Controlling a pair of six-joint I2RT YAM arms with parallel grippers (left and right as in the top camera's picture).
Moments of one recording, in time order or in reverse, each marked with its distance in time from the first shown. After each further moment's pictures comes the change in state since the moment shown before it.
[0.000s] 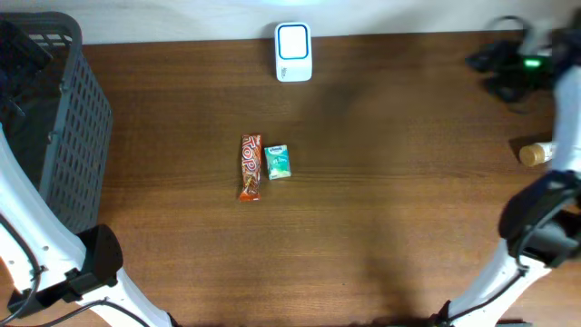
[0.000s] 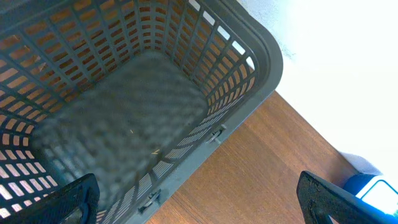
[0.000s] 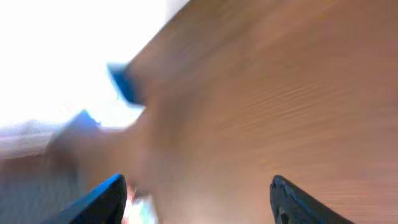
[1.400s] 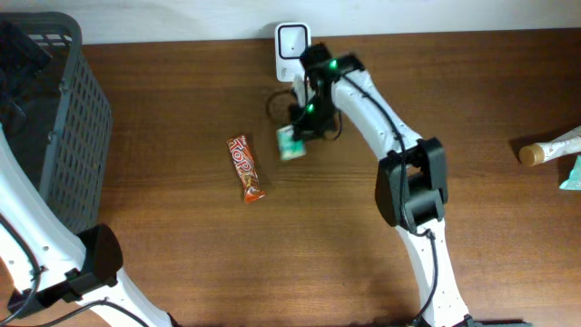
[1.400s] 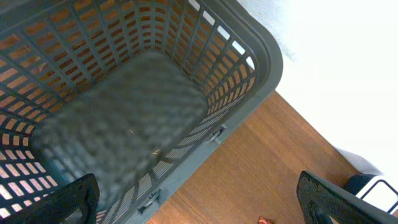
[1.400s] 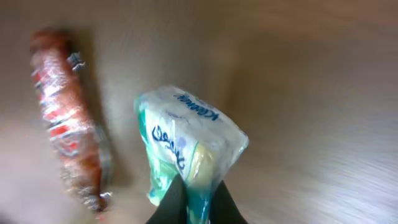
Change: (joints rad) left arm 0.000 0.000 0.000 0.000 0.000 0.000; right arm 0.763 0.387 0.250 -0.192 0.364 -0.043
